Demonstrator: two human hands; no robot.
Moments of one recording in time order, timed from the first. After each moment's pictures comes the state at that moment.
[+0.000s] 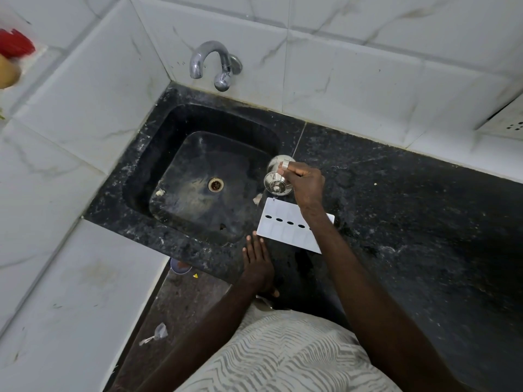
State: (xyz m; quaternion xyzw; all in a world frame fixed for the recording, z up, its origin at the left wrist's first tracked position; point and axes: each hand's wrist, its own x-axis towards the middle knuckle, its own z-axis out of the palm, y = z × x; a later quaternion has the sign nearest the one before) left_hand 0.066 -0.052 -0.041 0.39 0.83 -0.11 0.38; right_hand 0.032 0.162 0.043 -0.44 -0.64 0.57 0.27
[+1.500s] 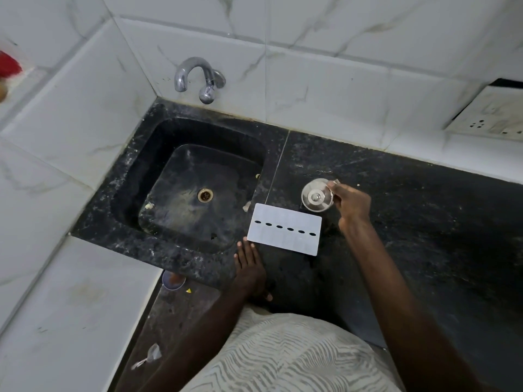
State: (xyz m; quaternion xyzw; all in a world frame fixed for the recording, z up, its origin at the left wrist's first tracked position) left_hand 0.068 -0.049 -0.046 0.37 0.83 -0.10 0.40; right_hand 0.144 0.219 0.056 -0.60 -0.35 0.65 0.31
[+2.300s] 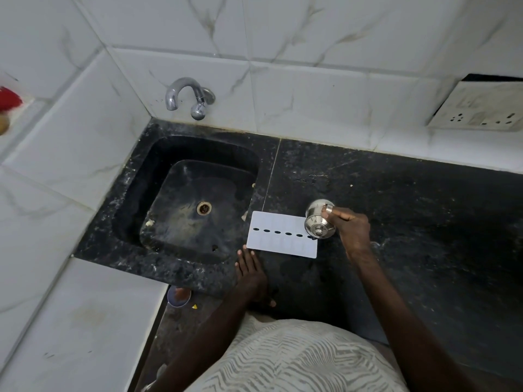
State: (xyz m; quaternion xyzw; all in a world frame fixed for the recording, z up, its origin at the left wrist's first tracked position) left_hand 0.068 -0.050 -0.046 0.37 0.83 -0.11 0.39; right_hand 0.204 0.177 0.036 -0.51 -0.56 0.58 0.30
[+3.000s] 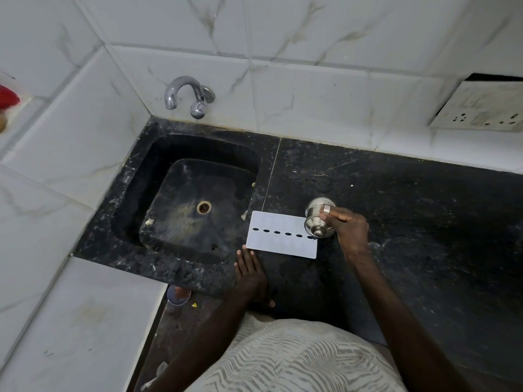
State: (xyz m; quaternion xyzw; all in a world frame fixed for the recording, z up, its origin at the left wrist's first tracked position) left_hand 0.069 -0.043 -0.039 0.35 0.83 -0.14 0.41; right_hand 0.203 0.180 0.027 -0.49 -0.59 0.56 0.31
